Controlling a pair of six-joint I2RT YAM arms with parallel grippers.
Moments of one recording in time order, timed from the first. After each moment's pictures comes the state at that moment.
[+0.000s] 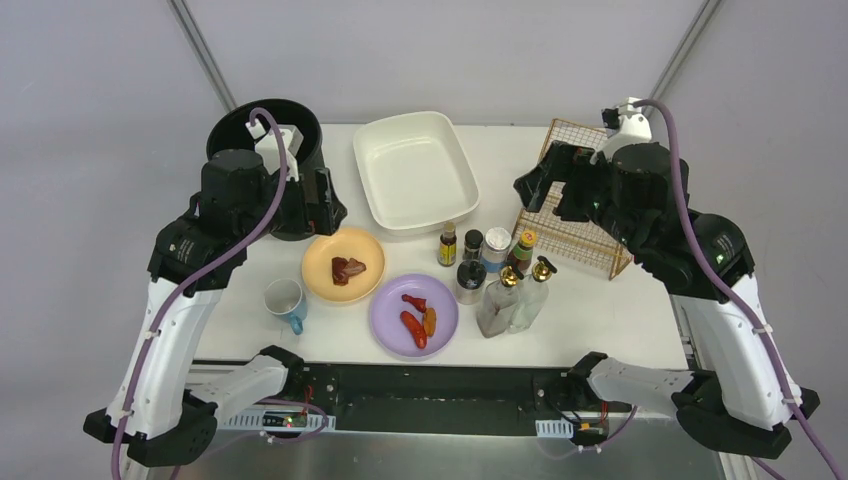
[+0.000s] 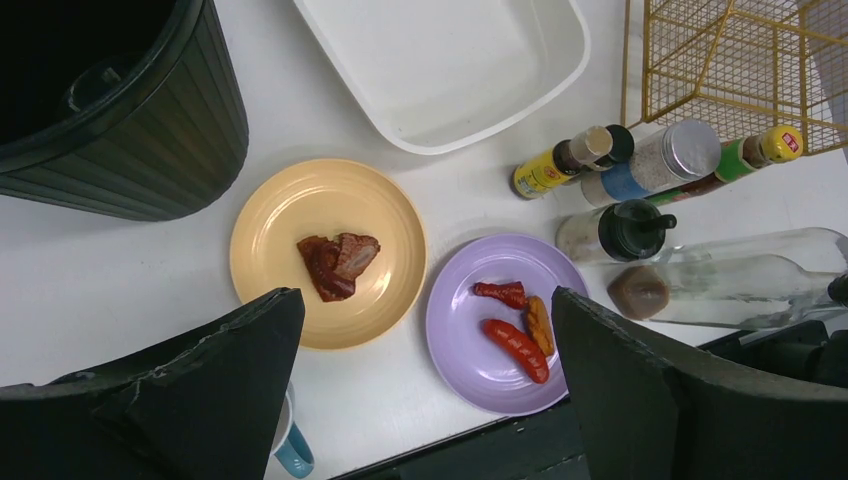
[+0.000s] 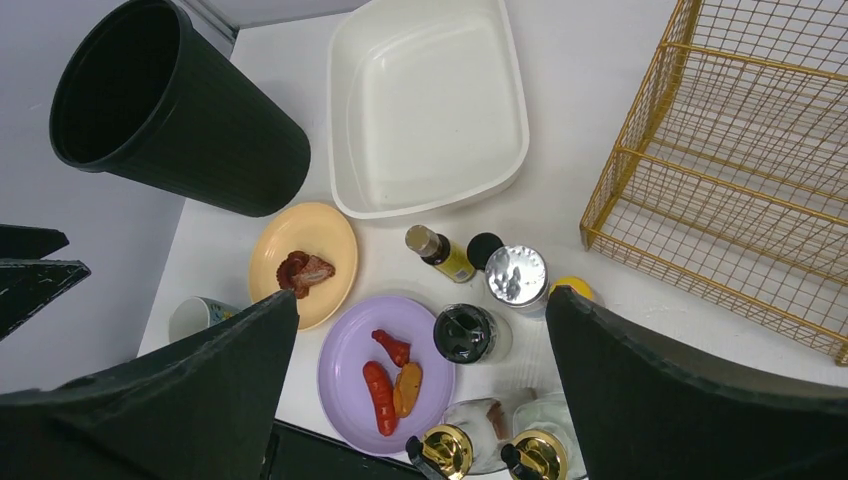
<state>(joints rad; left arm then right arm) -0.39 0.99 1.52 -1.04 0.00 -0.25 0.71 1.10 1.77 -1.07 0.30 0.53</state>
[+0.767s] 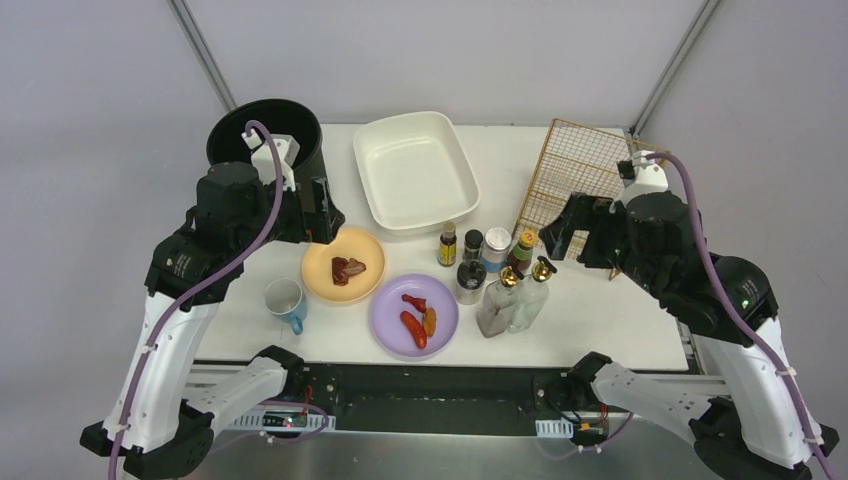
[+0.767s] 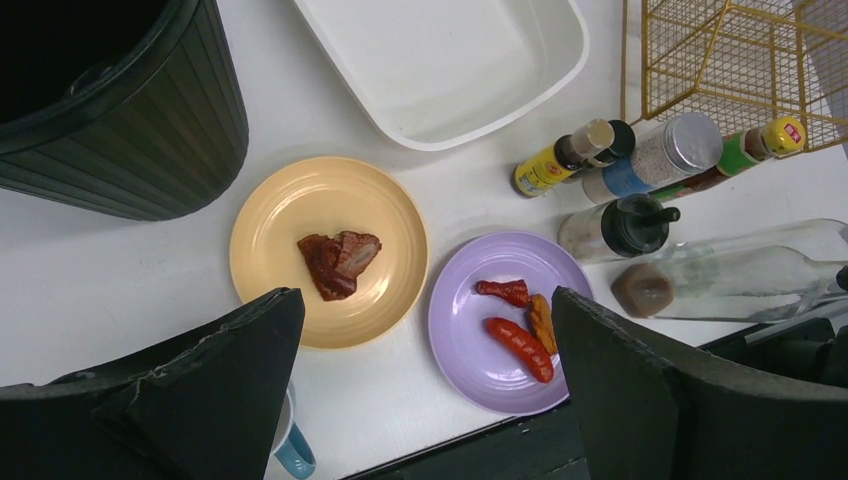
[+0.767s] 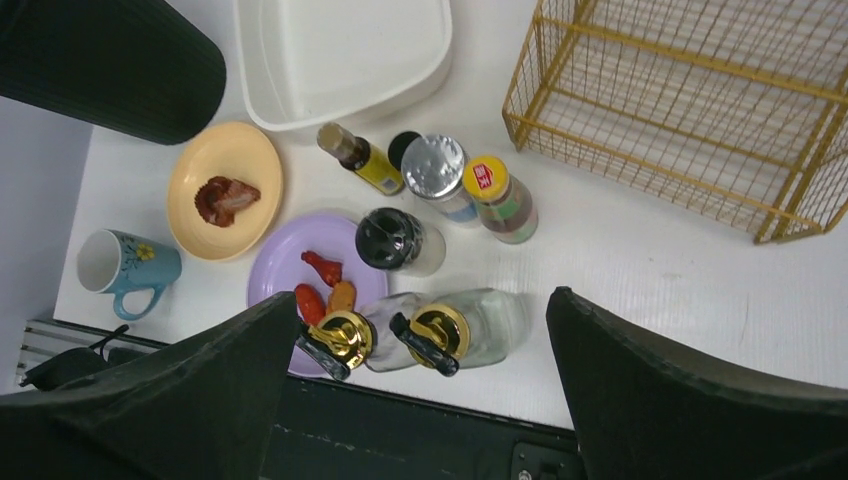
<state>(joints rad) -0.39 0.92 1.46 -1.01 0.00 -0.24 0.71 0.90 1.59 -1.22 0.32 0.54</state>
